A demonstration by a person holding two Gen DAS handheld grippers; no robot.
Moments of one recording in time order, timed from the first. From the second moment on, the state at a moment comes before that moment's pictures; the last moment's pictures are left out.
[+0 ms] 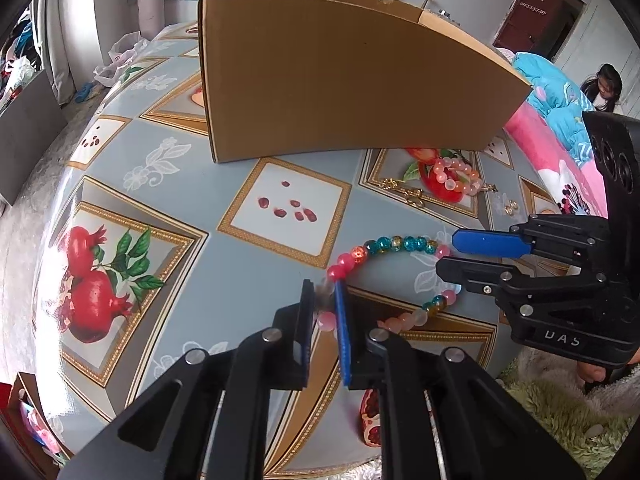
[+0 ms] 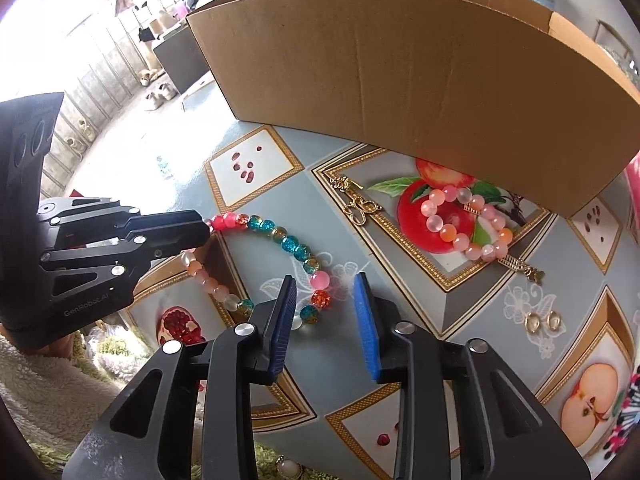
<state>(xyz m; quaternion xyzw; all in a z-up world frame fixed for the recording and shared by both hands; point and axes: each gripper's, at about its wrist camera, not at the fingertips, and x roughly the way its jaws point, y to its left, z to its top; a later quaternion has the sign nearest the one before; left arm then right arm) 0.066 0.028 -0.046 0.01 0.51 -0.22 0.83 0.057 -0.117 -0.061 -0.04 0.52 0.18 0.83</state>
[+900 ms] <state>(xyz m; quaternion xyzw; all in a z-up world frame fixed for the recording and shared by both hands) 0.066 0.015 -0.047 0.05 0.49 -0.21 0.84 0.067 -0.119 -0.056 -0.04 0.51 0.18 0.84</state>
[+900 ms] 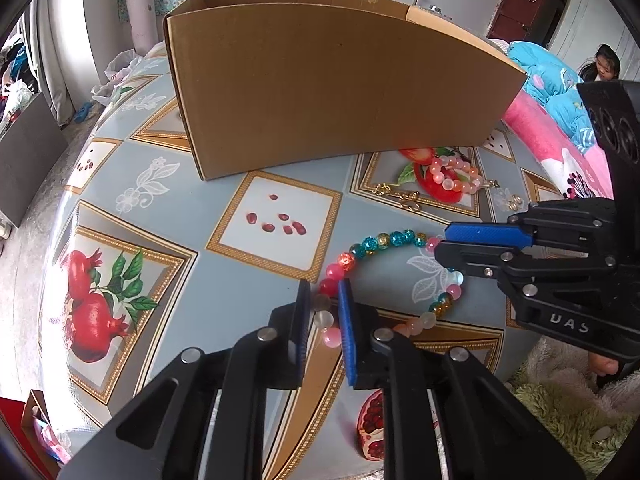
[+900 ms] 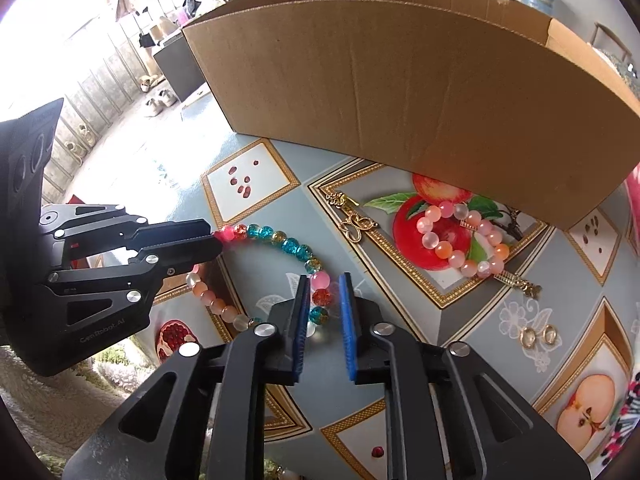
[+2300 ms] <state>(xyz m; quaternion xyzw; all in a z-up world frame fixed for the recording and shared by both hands) 0.069 -0.001 -0.046 0.09 0.48 -0.22 0.84 0.069 -0.122 -0.064 -0.03 0.50 0.18 0.84</state>
